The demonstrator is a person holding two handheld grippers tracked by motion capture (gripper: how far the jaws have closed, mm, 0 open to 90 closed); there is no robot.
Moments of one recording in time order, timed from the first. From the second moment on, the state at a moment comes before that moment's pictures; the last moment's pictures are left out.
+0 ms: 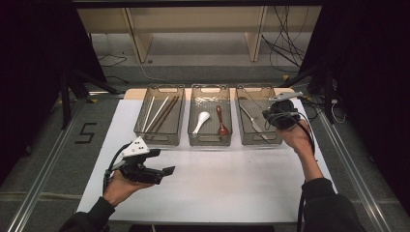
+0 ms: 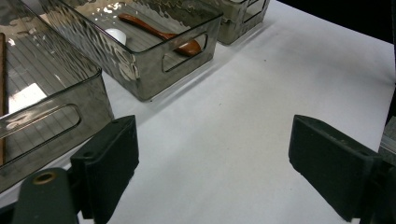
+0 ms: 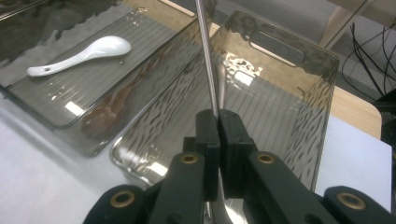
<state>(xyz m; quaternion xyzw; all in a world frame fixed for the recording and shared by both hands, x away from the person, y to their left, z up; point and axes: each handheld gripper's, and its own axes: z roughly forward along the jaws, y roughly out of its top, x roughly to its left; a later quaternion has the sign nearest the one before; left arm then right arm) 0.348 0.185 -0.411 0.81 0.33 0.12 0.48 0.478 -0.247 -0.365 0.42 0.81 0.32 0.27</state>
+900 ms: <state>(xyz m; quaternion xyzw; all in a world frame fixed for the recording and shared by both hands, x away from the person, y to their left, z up) 0.349 0.184 -0.417 0.82 0.33 0.11 0.46 0.520 -0.247 -0.384 0.50 0.77 0.30 0.26</state>
